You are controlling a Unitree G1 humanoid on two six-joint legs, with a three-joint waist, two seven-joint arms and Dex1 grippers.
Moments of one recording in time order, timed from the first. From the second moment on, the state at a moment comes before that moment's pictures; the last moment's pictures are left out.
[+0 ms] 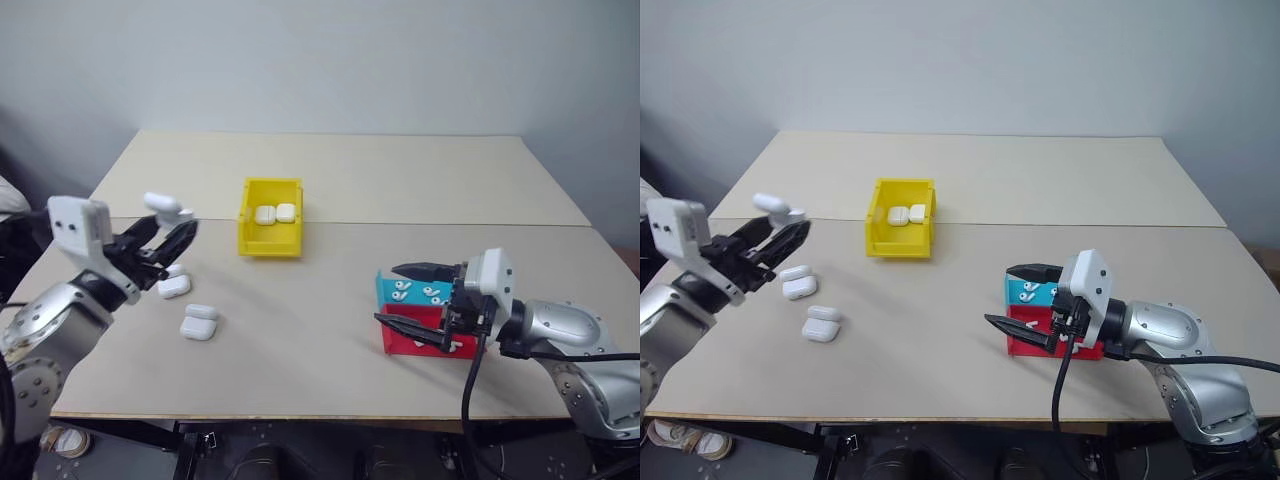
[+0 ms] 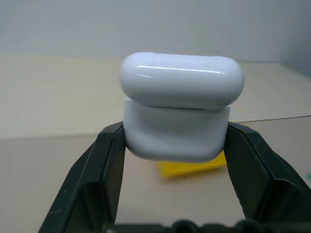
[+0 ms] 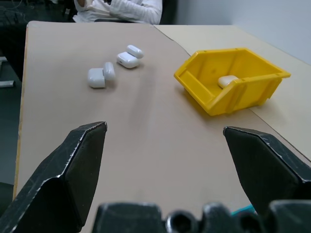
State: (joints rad) left arm -0.15 0.85 0.35 -0.44 -1.07 0.51 -0.27; right arm -0.19 -0.73 -0.09 -0.50 0.59 0.40 0.90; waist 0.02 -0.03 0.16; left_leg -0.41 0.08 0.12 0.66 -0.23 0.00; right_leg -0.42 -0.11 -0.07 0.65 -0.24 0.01
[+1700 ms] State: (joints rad) left arm -0.40 0.44 0.02 -0.34 -0.88 0.44 -1.07; right arm -0.54 -0.99 0.41 -0.09 -0.07 0.23 1.31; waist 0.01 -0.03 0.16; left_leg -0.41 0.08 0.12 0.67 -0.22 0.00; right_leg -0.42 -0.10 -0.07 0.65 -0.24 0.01
